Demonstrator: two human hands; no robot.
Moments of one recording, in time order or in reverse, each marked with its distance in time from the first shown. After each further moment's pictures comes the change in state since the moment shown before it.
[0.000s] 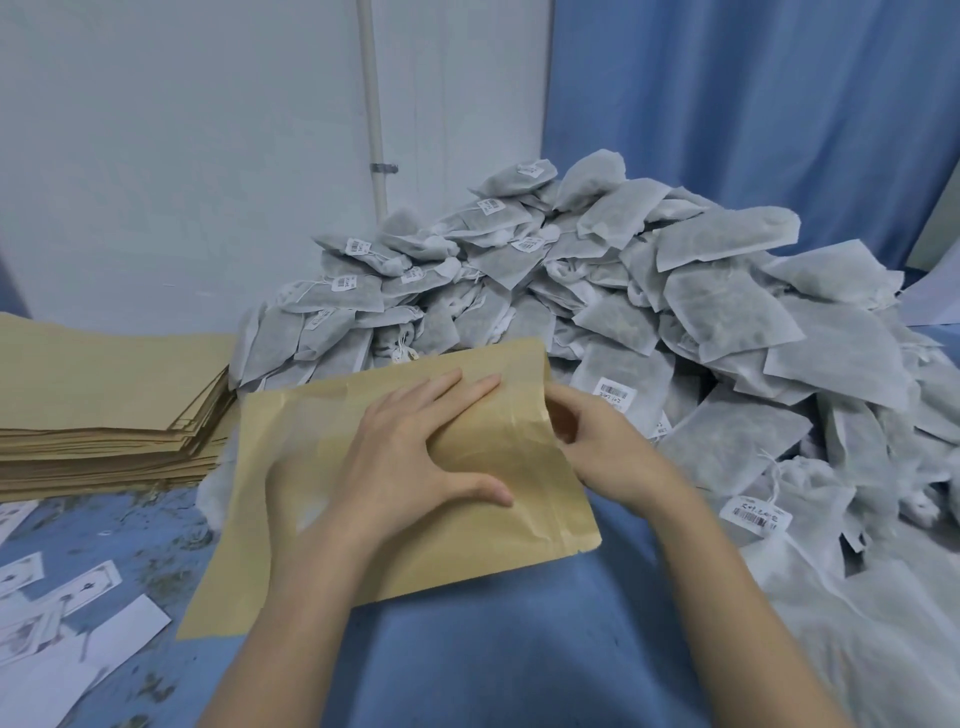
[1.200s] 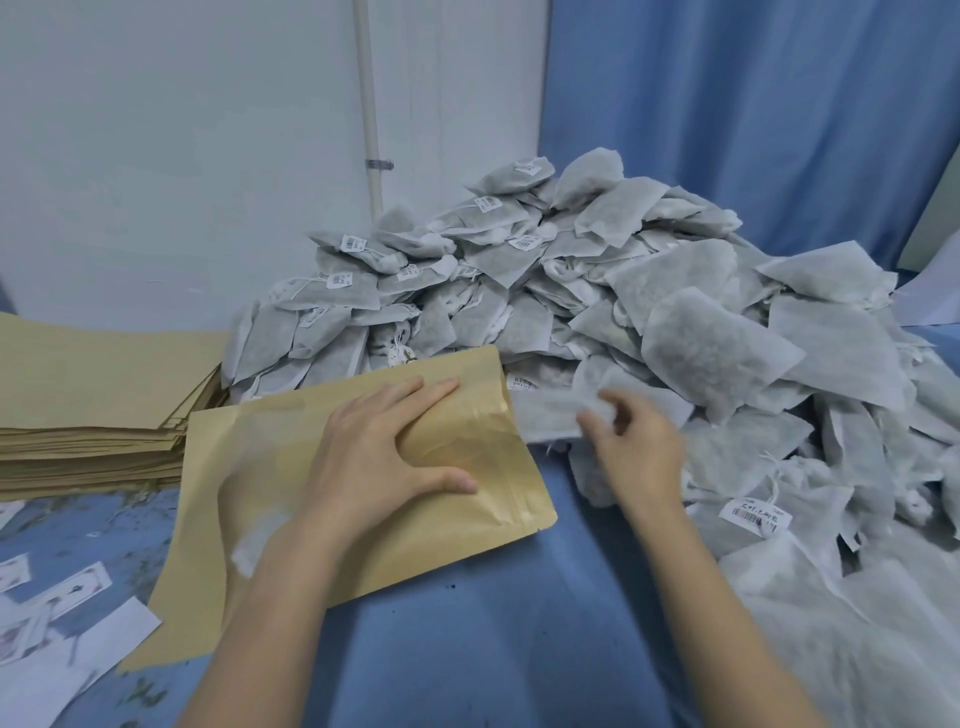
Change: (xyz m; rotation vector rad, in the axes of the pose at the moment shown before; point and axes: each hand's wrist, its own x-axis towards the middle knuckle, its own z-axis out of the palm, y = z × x) left_hand -0.002 -0.024 -0.004 -0.008 0.013 -0.128; right_hand 0.008 0.061 -0.008 -0.415 0.774 0.297
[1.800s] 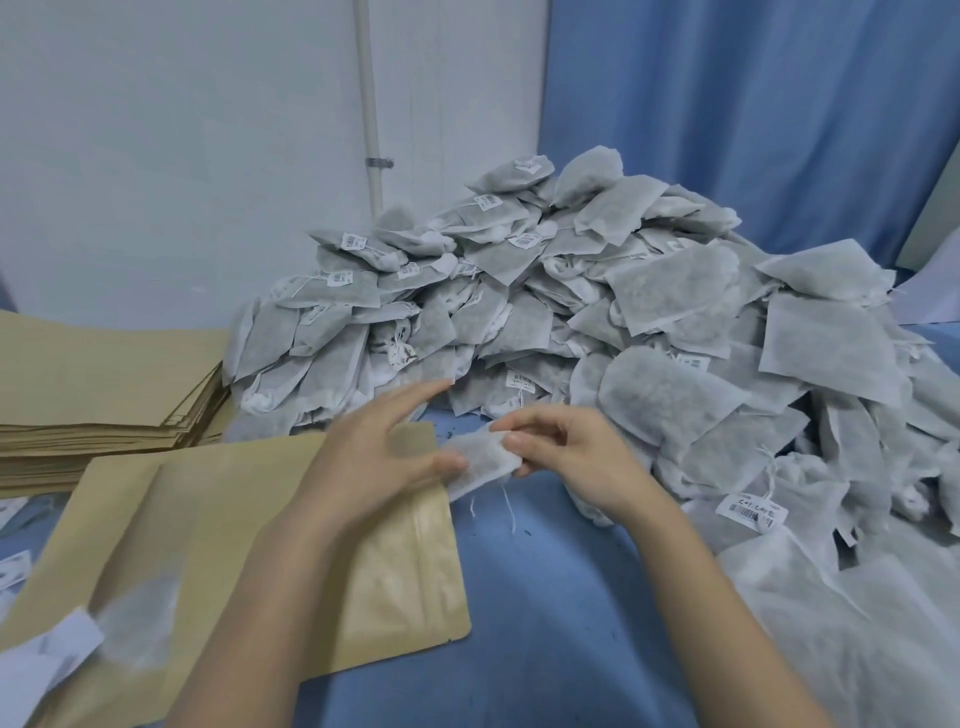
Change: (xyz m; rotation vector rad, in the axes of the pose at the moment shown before) left_hand 0.000 -0.008 -0.001 -0.159 -0.037 -0.045; right_hand -0.021 -0.040 -0.005 0.627 -0.759 -0.084
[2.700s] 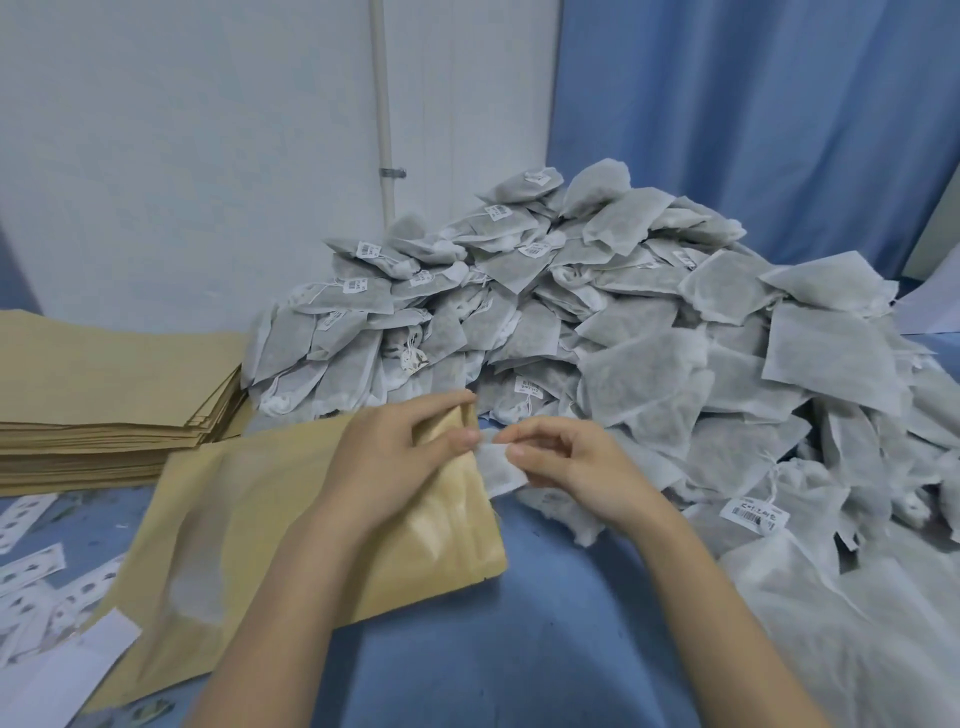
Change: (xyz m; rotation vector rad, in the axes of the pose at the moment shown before) left_hand -0.006 0.021 -0.005 -0.054 0.051 -0.030; right_hand -0.011 -0.007 0.008 0.068 -0.084 -0.004
